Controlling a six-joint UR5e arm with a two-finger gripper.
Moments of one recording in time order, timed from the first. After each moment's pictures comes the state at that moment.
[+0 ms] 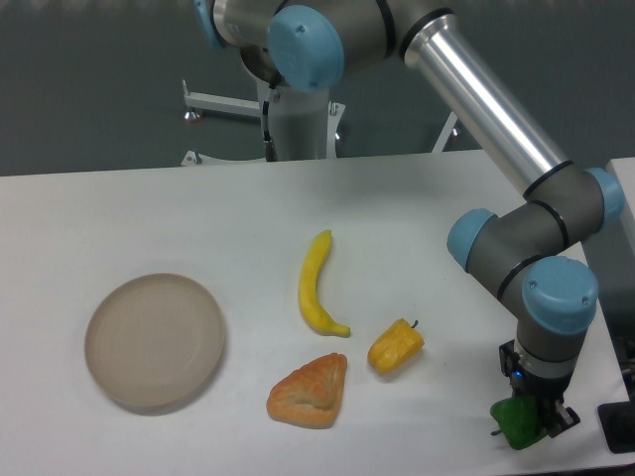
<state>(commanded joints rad) 2.38 -2.59 -0.64 -1.21 1.59 1.68</state>
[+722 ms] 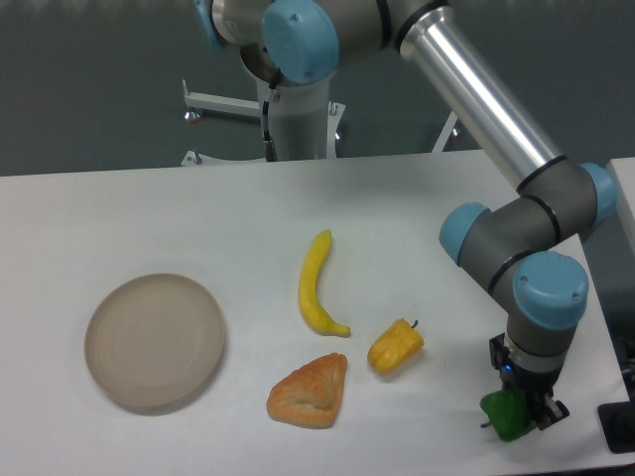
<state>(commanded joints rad) 2.37 -2.45 -0.84 -1.21 1.56 1.68</state>
